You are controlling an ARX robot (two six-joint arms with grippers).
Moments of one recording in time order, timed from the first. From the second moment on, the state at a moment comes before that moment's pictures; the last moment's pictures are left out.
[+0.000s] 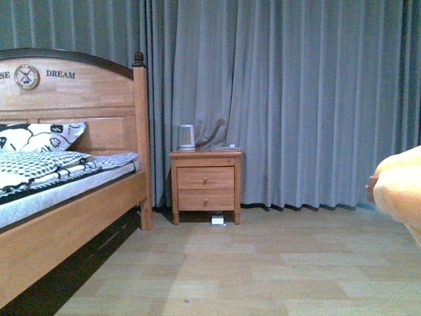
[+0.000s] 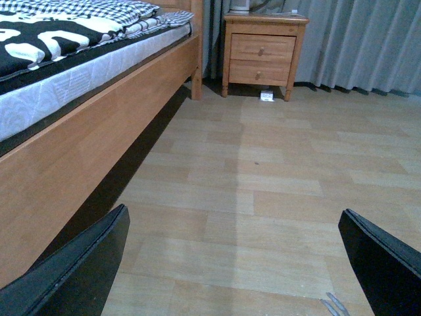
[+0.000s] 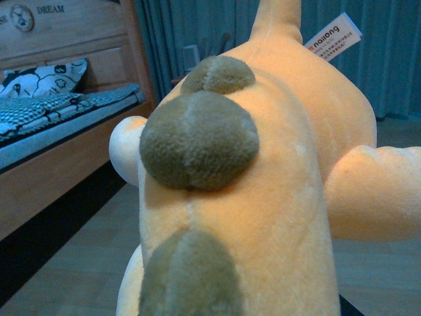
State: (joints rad) left arm 0.00 0.00 0.01 0.00 0.00 0.00; right arm -0.06 0.42 0.13 0.45 0.02 0.16
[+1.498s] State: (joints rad) left arm 0.00 0.00 0.01 0.00 0.00 0.00; right arm -0.06 0.42 0.13 0.45 0.02 0.16
